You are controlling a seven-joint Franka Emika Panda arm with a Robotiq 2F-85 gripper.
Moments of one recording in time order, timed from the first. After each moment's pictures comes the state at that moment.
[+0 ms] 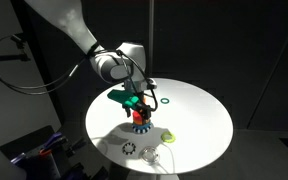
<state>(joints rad) -0.12 0.24 -0.11 -2.37 -0.02 2.57 -0.35</state>
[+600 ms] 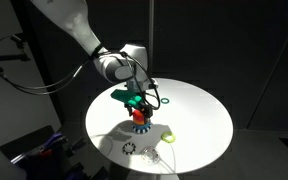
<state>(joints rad) -0.12 0.30 -0.09 -2.31 -0.02 2.57 -0.34</state>
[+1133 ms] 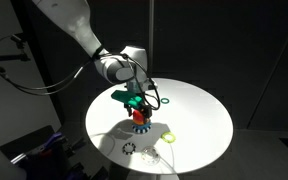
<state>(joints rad) -0.12 0.33 -0.07 -2.29 -0.02 2.57 -0.34</state>
